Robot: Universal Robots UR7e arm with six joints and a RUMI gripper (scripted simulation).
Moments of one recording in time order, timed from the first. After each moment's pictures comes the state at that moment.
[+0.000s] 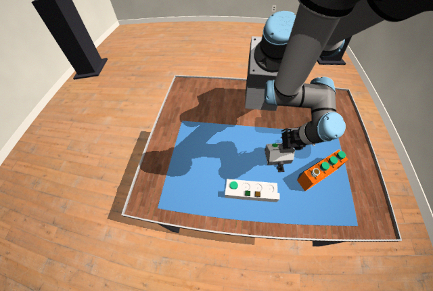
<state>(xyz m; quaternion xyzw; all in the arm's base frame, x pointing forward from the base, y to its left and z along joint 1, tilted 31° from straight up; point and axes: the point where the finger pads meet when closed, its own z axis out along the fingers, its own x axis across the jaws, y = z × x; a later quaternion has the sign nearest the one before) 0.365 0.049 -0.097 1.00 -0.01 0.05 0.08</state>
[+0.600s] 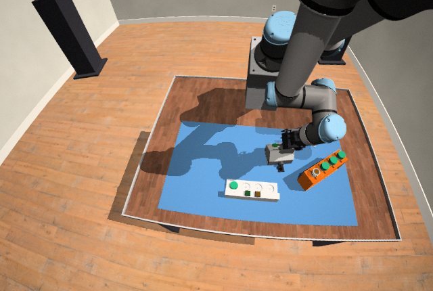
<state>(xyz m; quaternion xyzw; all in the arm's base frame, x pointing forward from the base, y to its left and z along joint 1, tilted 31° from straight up) 0.366 0.047 -0.096 1.00 -0.01 0.04 0.09</state>
